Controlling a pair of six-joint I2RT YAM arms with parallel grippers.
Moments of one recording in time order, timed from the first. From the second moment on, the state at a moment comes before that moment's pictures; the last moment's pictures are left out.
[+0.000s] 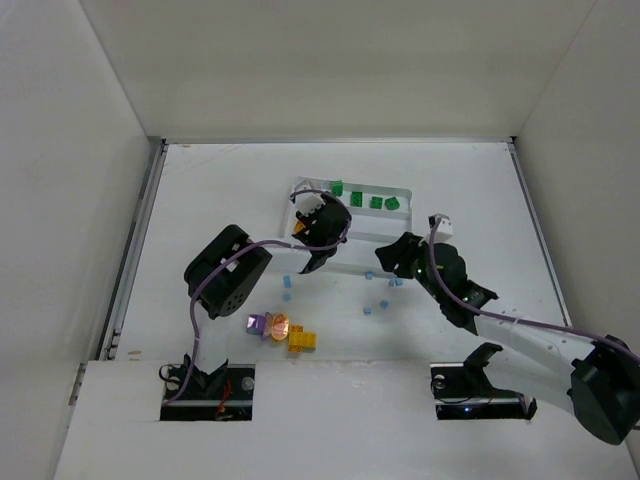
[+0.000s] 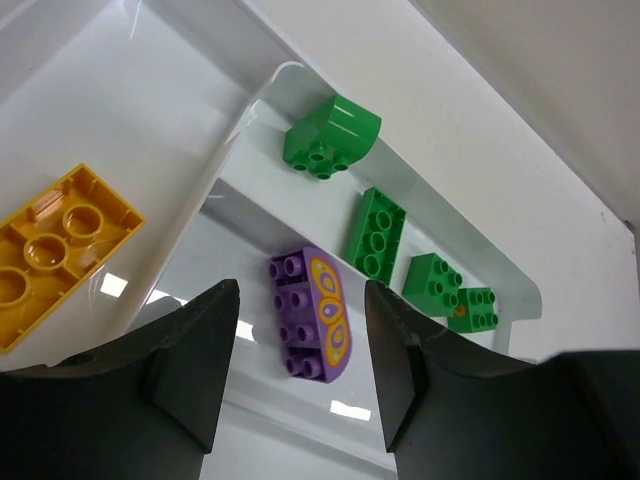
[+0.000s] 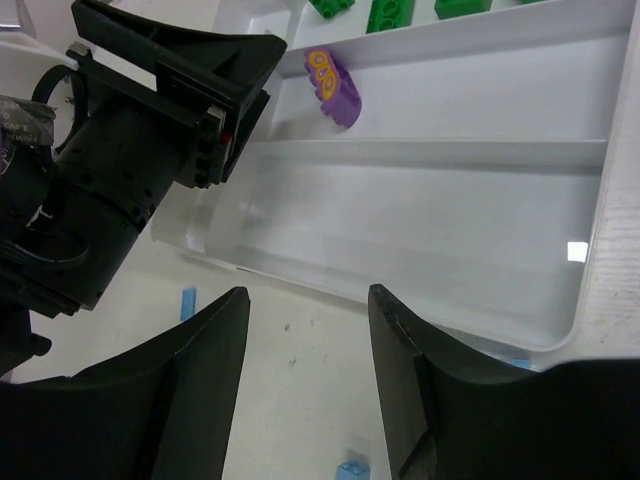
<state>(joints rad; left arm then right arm) -0.77 1.96 1.06 0.46 -0.71 -0.99 0.65 0.99 0.41 0.26 0.21 0.72</state>
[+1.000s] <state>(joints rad) -0.67 1.09 0.42 0.50 -0.42 -0.81 1.33 1.43 0.69 0.05 0.10 0.27</state>
